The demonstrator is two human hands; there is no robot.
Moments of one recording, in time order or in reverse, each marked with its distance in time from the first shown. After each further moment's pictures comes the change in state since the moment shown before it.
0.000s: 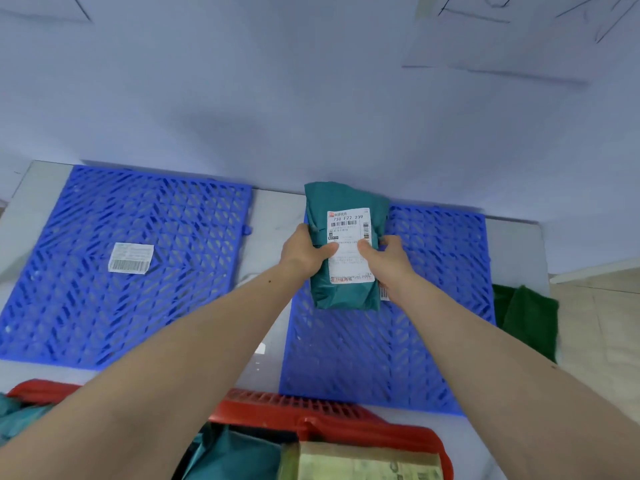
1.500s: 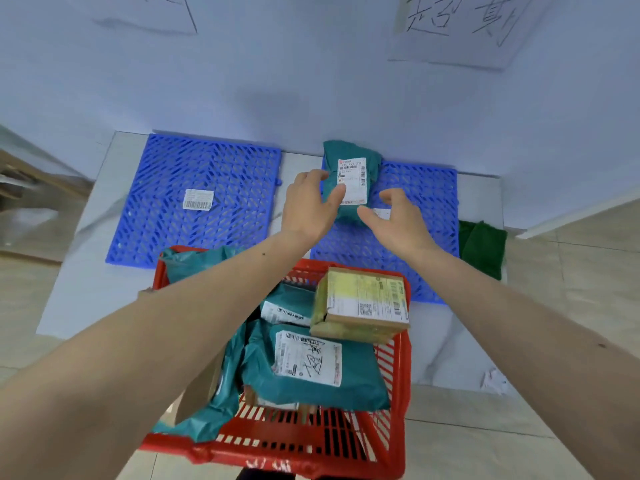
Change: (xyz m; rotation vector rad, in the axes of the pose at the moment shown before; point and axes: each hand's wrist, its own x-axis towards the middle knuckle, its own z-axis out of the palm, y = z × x) left_hand -0.236 0.053 -0.075 0.225 0.215 0.373; right_hand -0.243 -0.039 -0.048 -0.535 0.039 -0.390
